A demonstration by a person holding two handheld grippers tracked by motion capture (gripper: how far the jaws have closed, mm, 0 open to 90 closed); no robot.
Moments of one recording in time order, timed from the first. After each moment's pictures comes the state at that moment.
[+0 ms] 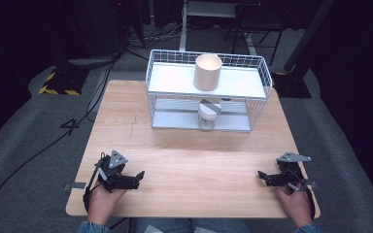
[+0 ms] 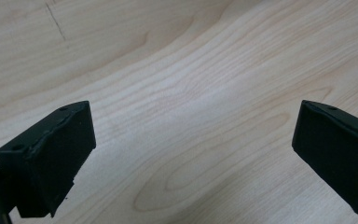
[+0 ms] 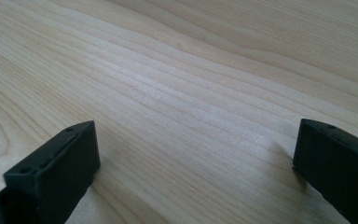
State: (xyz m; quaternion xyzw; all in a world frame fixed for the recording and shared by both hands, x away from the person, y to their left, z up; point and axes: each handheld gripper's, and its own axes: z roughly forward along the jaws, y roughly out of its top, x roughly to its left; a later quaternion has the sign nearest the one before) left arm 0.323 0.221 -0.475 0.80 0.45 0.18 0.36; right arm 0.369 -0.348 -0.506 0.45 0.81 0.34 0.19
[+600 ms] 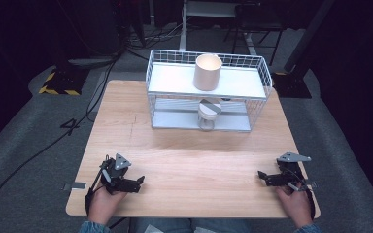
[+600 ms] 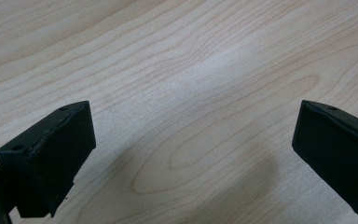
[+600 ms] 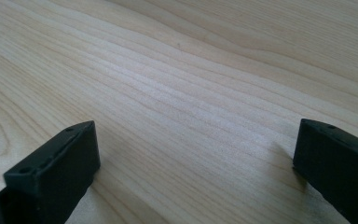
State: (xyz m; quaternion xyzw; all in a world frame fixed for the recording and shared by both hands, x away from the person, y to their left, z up) left arm 0.327 0.217 -0.493 0.82 0.45 0.17 0.31; right arm 0.369 -0.348 -0.506 0.45 0.81 0.34 0.19
